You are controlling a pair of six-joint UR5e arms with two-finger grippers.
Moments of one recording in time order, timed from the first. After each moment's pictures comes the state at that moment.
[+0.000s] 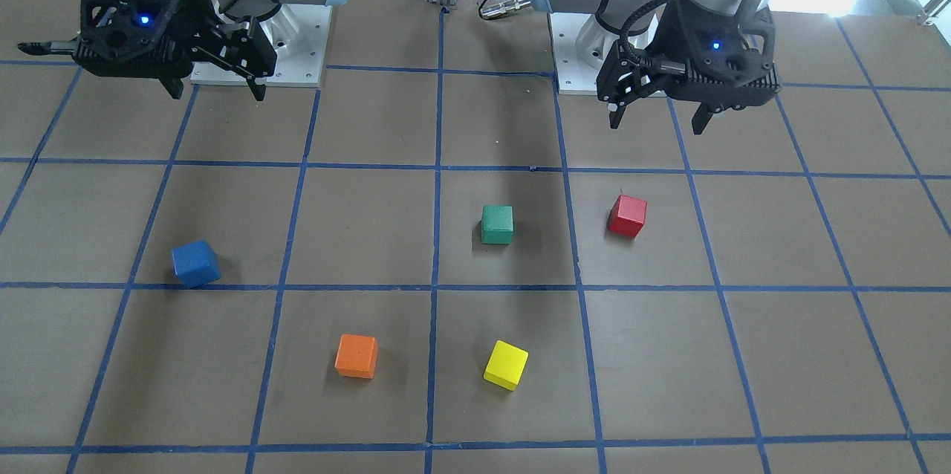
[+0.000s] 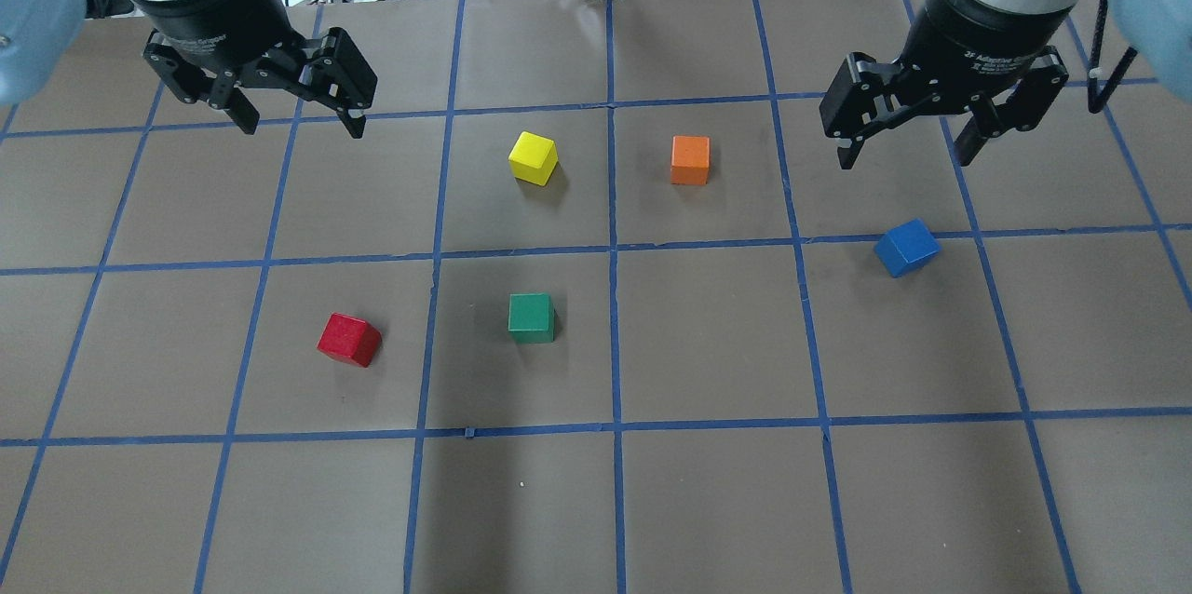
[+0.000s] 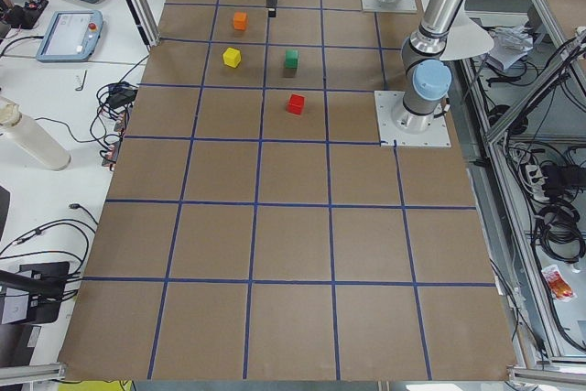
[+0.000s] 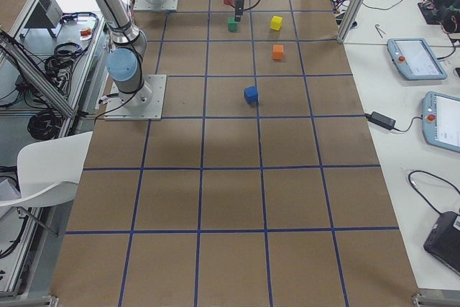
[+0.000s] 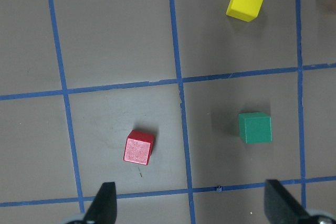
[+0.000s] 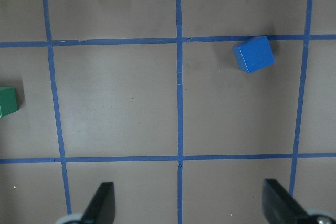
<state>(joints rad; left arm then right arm) -1.58 -1.60 -1.48 -1.62 1.60 0.07 1.56 -1.62 1.56 -1.46 -1.56 0.00</state>
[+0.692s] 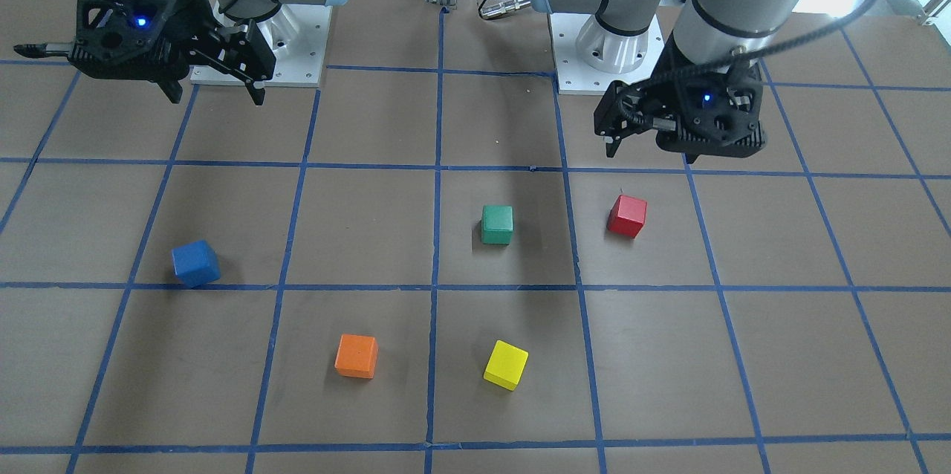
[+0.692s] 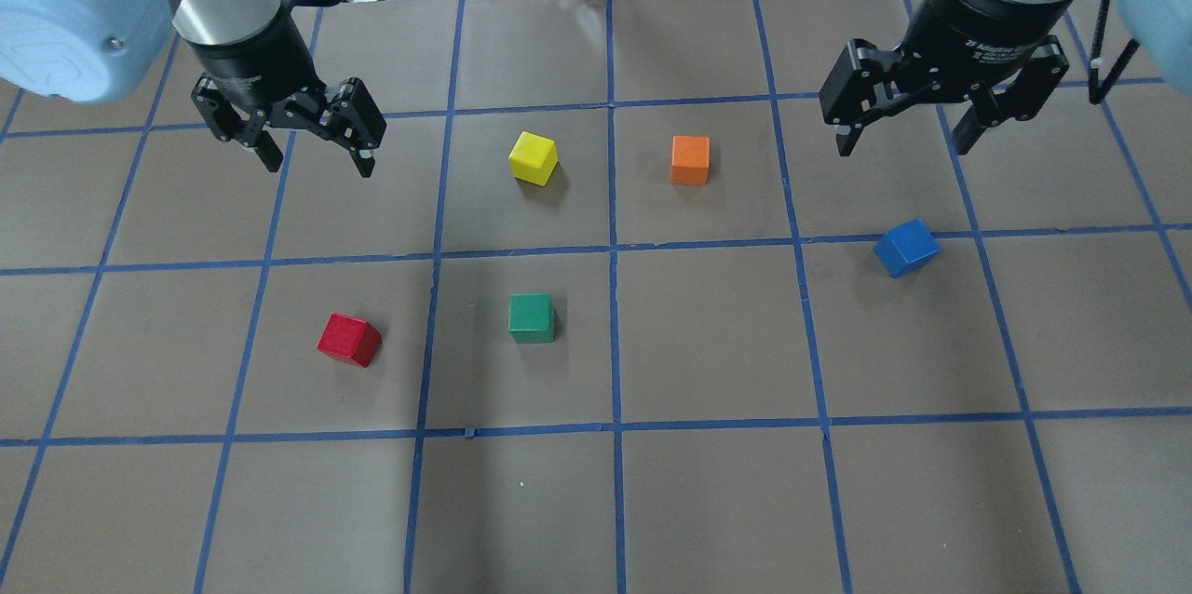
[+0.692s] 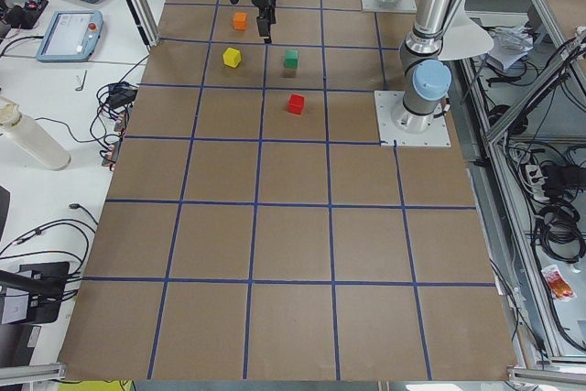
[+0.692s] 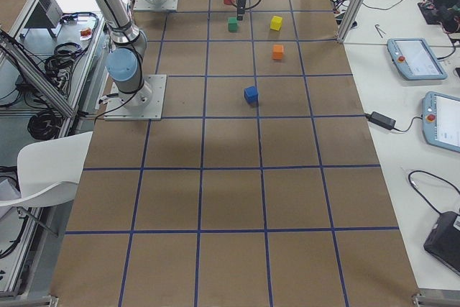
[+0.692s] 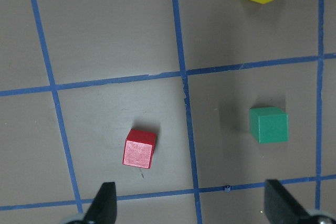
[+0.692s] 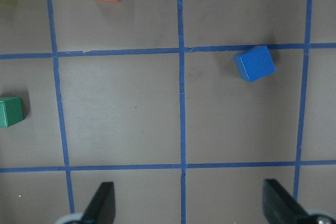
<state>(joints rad) -1.50 -1.71 -1.56 -1.61 1.60 0.19 1.56 -1.62 1.56 -1.48 -1.55 0.01</state>
